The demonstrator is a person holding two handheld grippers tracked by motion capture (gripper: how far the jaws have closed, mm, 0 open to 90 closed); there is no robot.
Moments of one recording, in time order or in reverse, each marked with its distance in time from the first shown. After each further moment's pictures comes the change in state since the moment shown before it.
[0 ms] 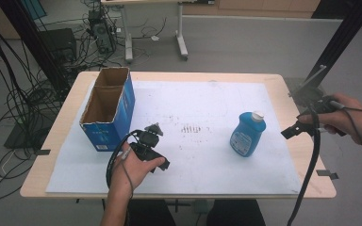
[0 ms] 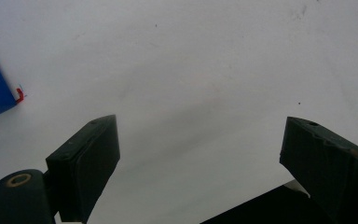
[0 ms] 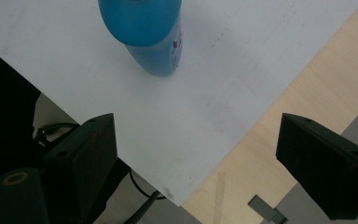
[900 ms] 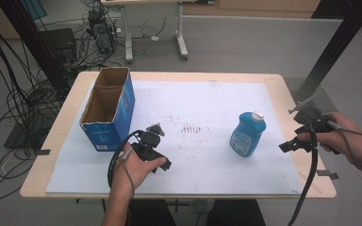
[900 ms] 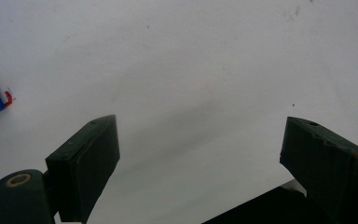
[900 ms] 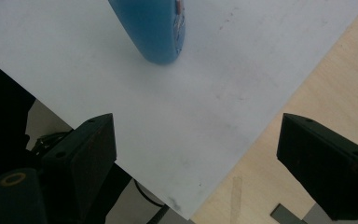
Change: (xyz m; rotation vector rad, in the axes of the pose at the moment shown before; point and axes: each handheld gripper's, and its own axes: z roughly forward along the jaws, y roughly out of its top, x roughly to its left) left arm -0.002 0.001 0.002 0.002 -0.016 0.003; right arm 0.004 -0.032 0.038 -0.040 0.000 0.036
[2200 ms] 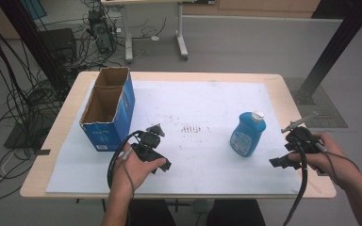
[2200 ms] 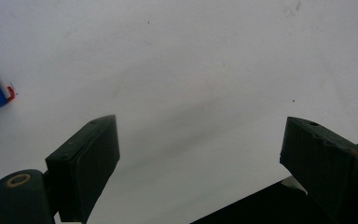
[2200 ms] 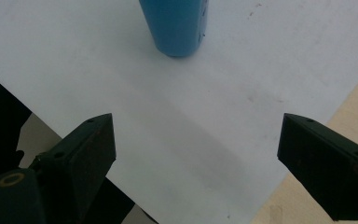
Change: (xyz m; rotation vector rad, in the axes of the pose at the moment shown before) left arm -0.001 -0.001 -0.002 0.013 0.012 0.005; right arm 0.014 -0.032 0.053 -0.110 0.029 0.001
